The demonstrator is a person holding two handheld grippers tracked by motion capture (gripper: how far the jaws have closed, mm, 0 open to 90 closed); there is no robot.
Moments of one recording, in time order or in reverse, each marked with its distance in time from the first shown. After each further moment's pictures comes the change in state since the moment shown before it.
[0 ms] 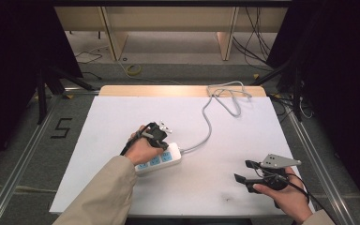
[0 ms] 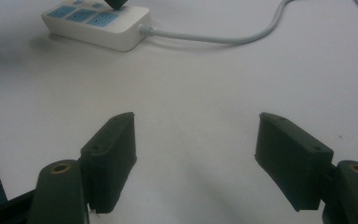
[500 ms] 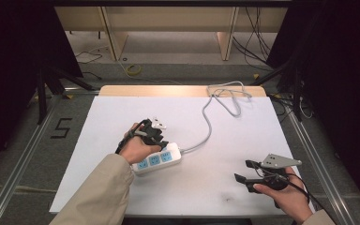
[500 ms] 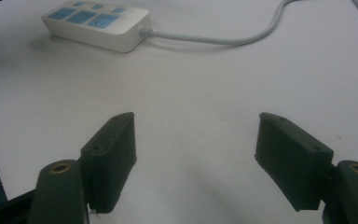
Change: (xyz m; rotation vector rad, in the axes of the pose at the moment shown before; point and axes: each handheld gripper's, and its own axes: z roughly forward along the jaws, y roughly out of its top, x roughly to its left) left arm 0.008 -0.004 -0.020 -0.120 0.007 -0.026; right arm 0.000 0.000 0.000 -0.006 0.001 0.003
